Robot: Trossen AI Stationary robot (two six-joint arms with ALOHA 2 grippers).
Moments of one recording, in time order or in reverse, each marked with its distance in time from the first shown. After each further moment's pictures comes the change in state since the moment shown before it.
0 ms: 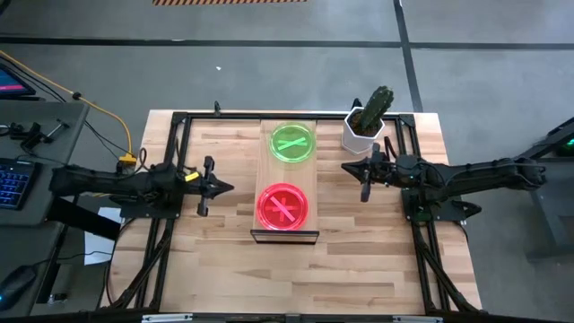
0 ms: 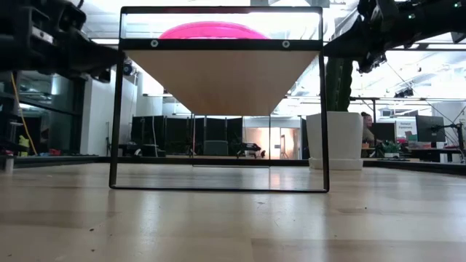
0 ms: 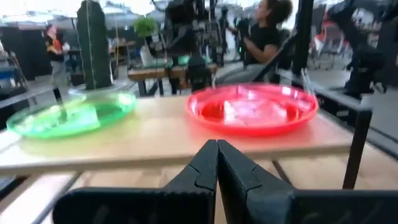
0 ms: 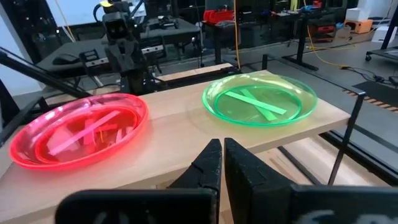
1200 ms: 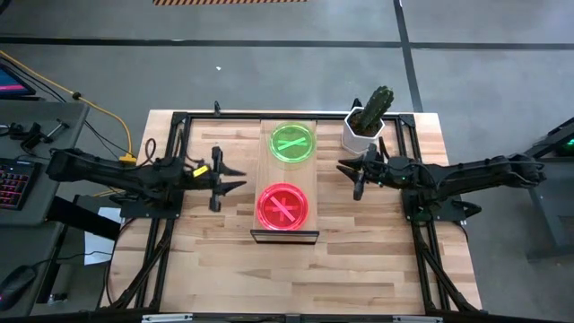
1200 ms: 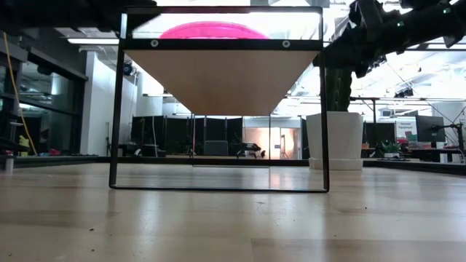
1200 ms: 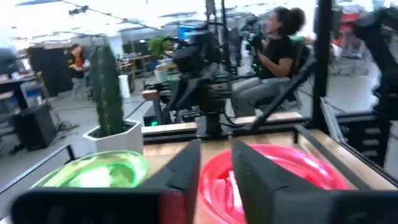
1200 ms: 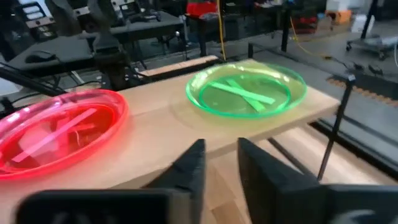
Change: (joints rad) left arm -0.093 0.371 0.296 0.135 -0.157 0.048; right arm 0.000 0.107 0.000 0.071 0.058 0.025
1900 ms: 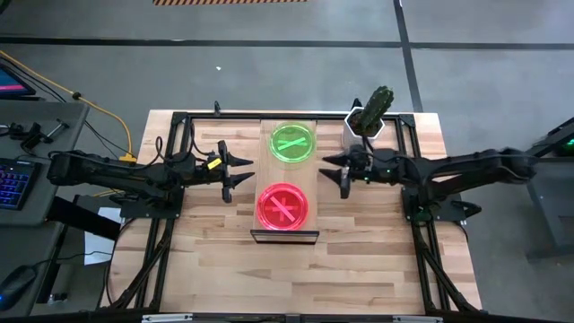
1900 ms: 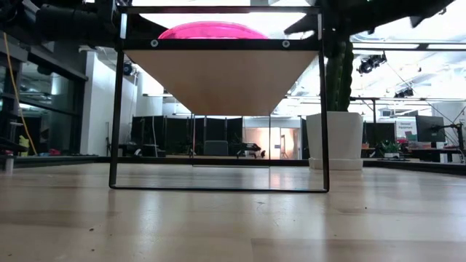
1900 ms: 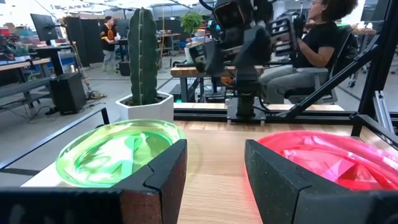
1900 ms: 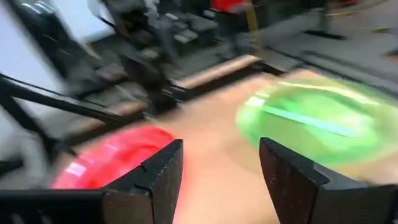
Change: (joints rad) left arm 0.138 0.151 -0.001 0.081 -0.003 -0.073; right arm -0.013 0.225 0.240 -0.026 -0.131 0.145
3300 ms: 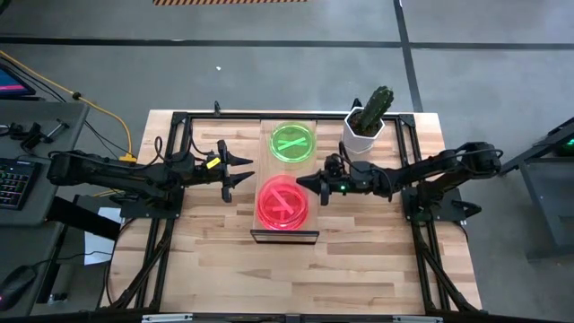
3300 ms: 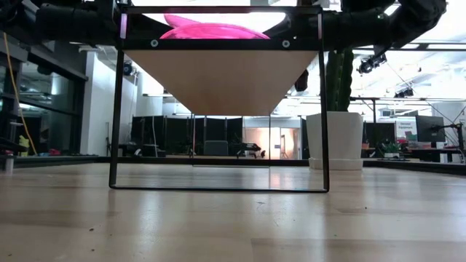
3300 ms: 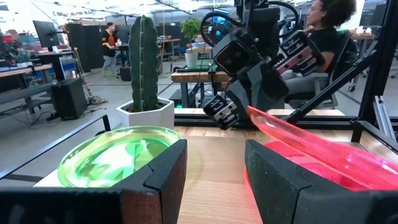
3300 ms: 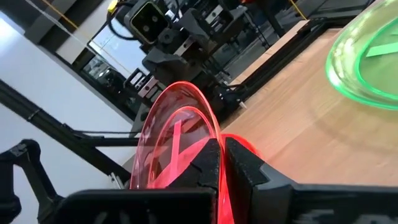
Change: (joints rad) left arm 0.000 0.000 0.000 0.023 0.000 0.008; right arm 0.049 0.402 0.001 0.535 -0.105 0.406
